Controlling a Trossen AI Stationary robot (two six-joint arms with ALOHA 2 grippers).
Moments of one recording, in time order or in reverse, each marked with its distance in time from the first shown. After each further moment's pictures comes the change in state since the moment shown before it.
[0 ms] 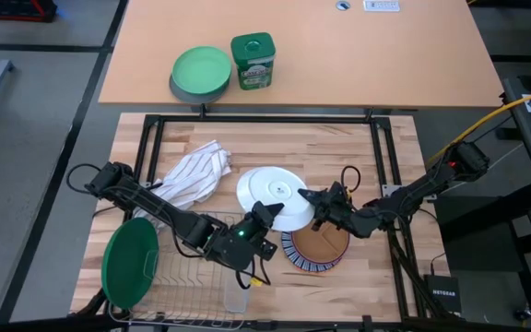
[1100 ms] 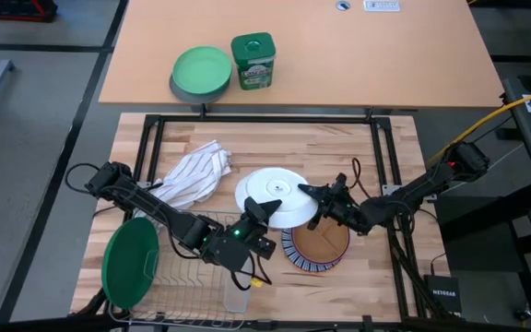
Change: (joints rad) left arm -0.001 -0.003 0.003 0.045 -0.068 -0.112; right arm -0.002 0.002 -0.004 0.309 -0.091 0.015
